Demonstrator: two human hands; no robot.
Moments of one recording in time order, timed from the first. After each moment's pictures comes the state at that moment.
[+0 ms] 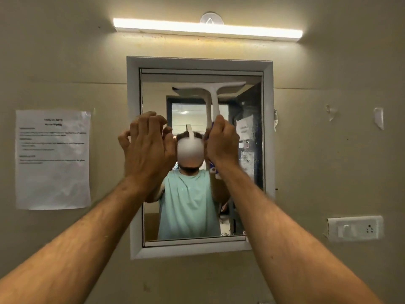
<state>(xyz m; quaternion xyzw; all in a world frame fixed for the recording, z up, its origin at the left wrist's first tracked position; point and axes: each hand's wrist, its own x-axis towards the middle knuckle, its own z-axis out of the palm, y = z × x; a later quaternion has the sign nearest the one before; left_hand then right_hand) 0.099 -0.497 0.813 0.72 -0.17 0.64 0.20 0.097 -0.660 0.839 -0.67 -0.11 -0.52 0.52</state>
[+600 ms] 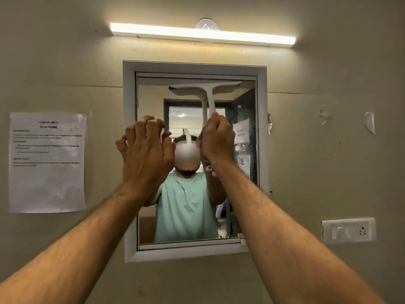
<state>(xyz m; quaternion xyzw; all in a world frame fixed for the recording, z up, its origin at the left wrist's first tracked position) 0.092 -0.507 0.807 0.72 -0.16 0.65 0.20 0.090 -0.661 0.849 -0.66 -0.11 -0.54 0.51</state>
